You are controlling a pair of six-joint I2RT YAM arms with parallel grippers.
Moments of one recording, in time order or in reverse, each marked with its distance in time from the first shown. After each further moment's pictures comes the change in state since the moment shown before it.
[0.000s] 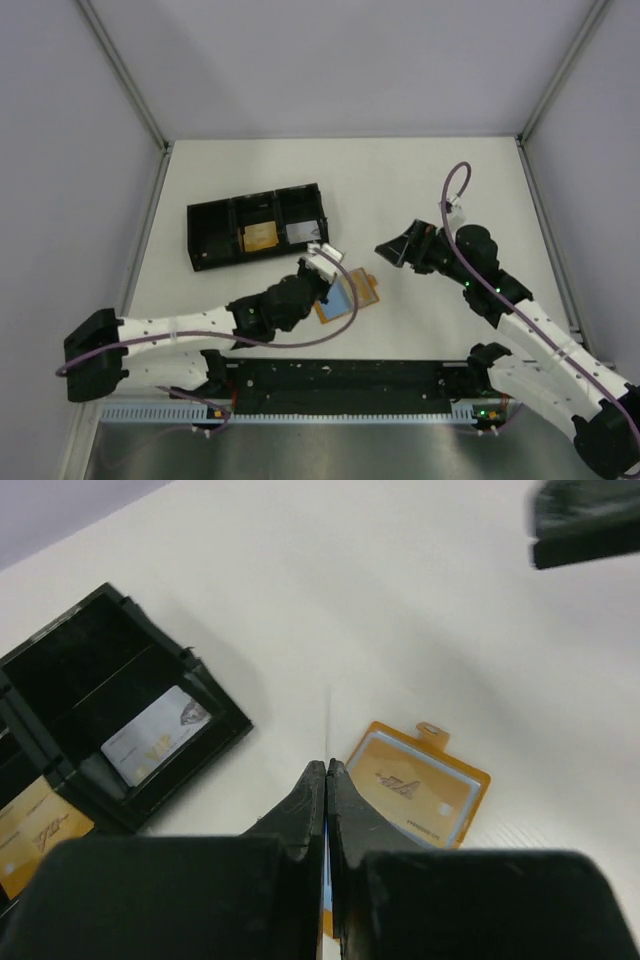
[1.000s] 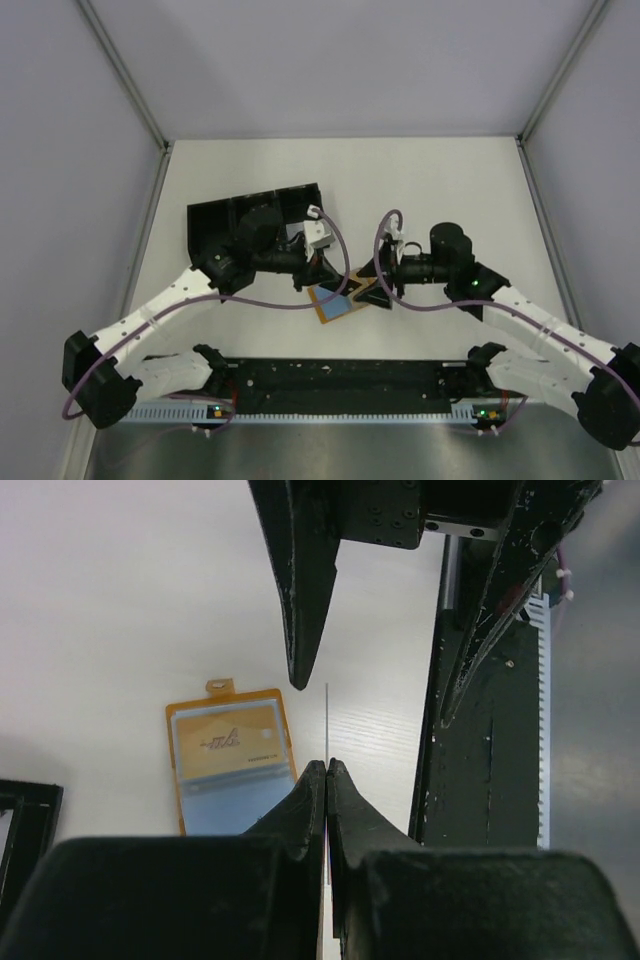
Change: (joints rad) left arm 0.526 -0.077 0.314 -0.611 1.277 0.101; right arm 0.148 0.118 0.016 0.121 -0.512 -0.692
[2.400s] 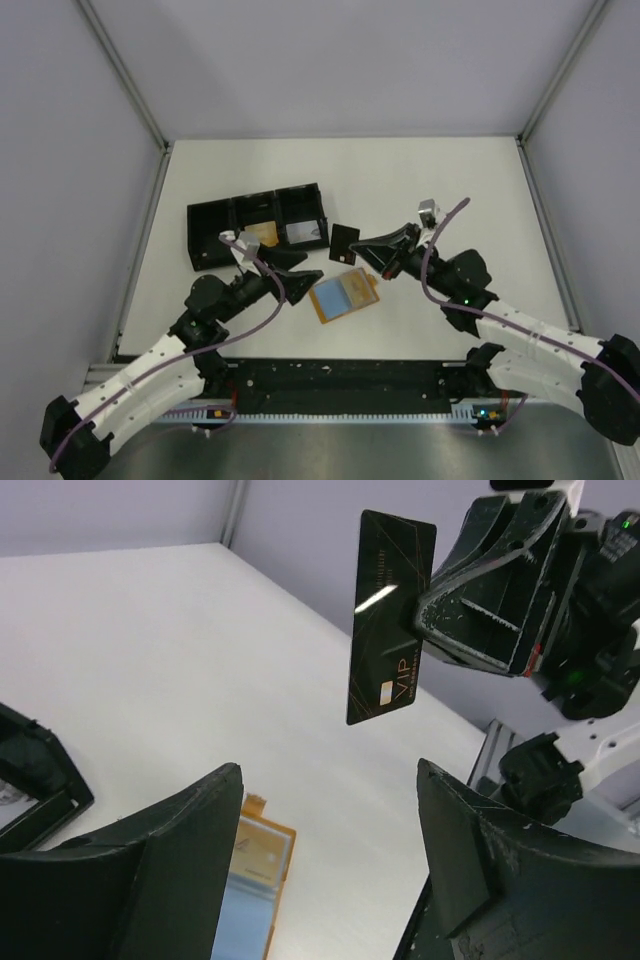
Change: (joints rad) left arm -0.001 -0.515 -0.563 0.686 -0.397 -0.532; right arm 0.108 -0.007 -0.163 0.756 0.417 0.434
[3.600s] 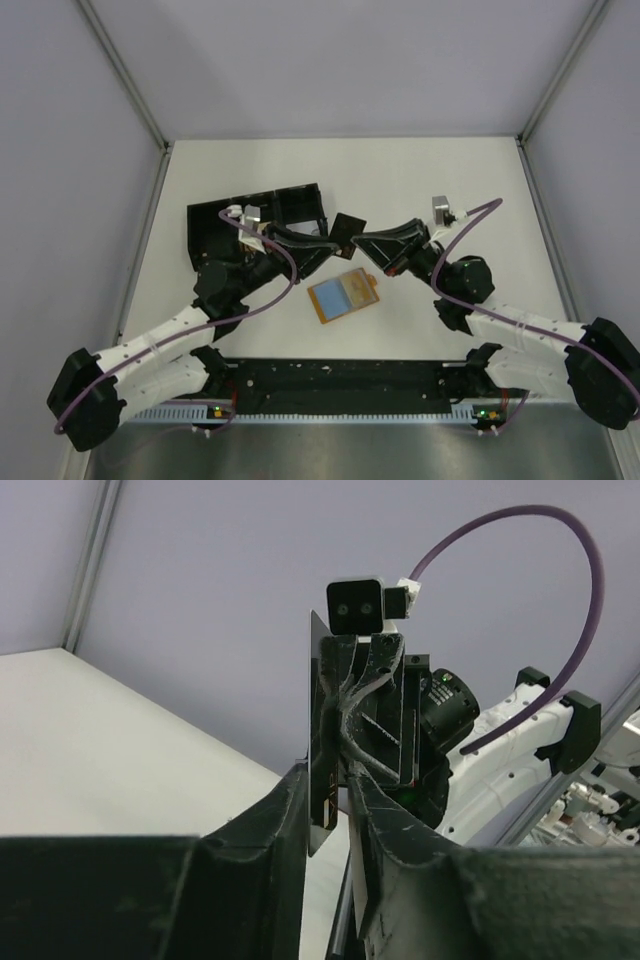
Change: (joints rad) left arm -0.041 0.339 0.118 0.563 0.098 -0.304; right arm 0.023 0.115 -0.029 0.478 0.060 0.289
